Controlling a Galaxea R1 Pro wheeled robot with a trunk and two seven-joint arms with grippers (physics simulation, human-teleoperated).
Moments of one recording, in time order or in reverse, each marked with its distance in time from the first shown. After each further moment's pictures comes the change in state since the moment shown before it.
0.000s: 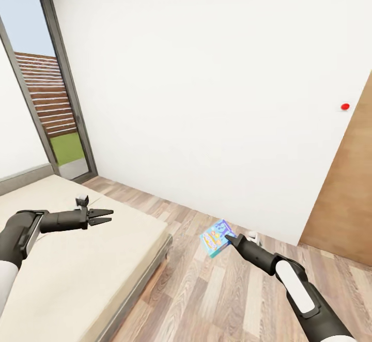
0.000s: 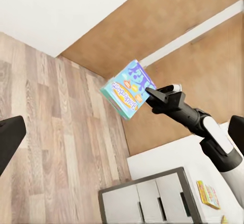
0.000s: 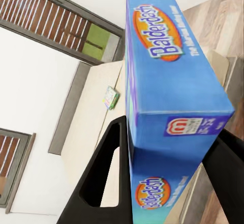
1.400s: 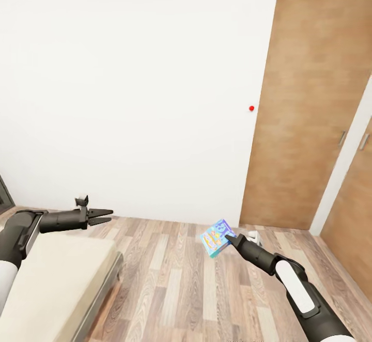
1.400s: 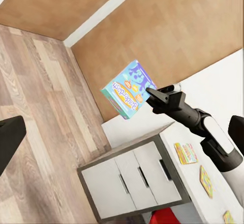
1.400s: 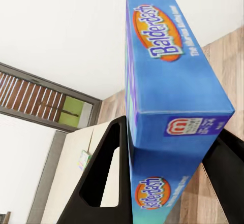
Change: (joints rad) left arm -0.001 0.003 0.000 0.001 -0.001 -0.002 0.000; right arm -0.001 0.000 0.000 0.001 0.000 0.000 -0.002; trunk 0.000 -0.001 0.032
